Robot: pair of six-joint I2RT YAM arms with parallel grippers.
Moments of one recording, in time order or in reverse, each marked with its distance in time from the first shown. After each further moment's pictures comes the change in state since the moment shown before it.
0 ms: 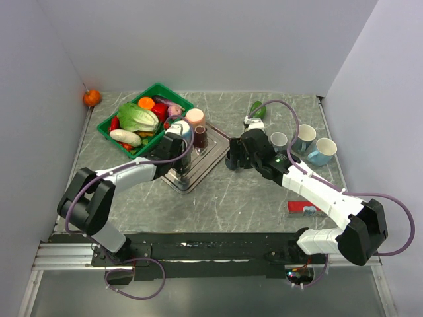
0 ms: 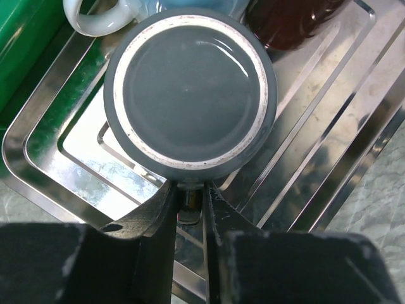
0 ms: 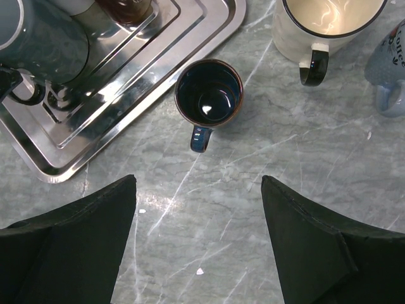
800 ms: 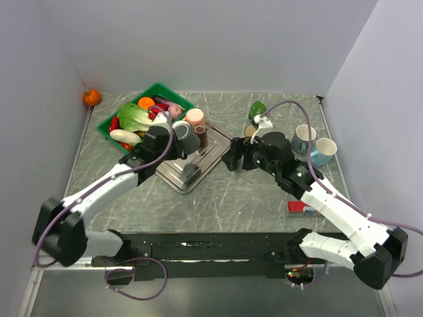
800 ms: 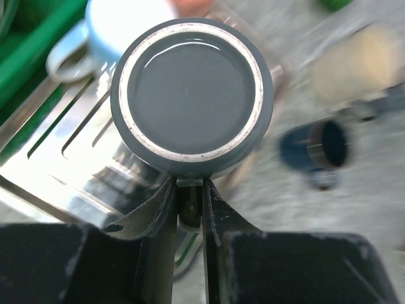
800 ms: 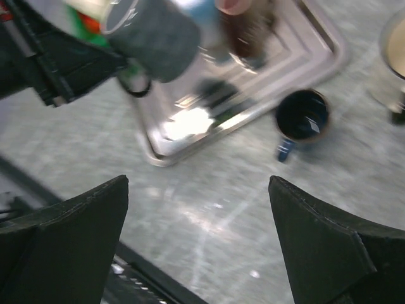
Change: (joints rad) left arm 0.002 -0.254 0.011 -0.041 0.130 -0.127; right arm 0.000 -0.213 -0.050 0.118 -0.265 0.014
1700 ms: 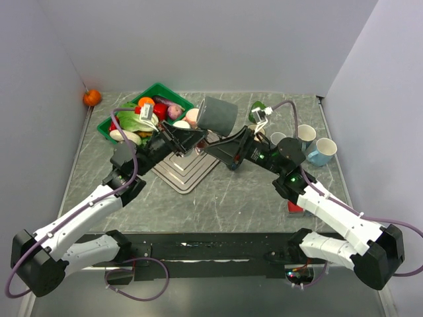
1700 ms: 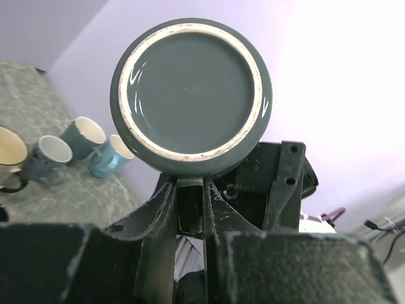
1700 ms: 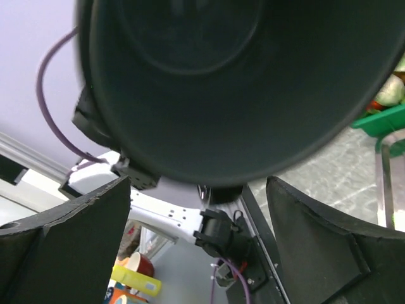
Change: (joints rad) left arm -0.108 -0.311 -0.085 0.643 0.426 -0.496; right arm -0.001 -0.022 -0.158 0.829 -0.507 0.529
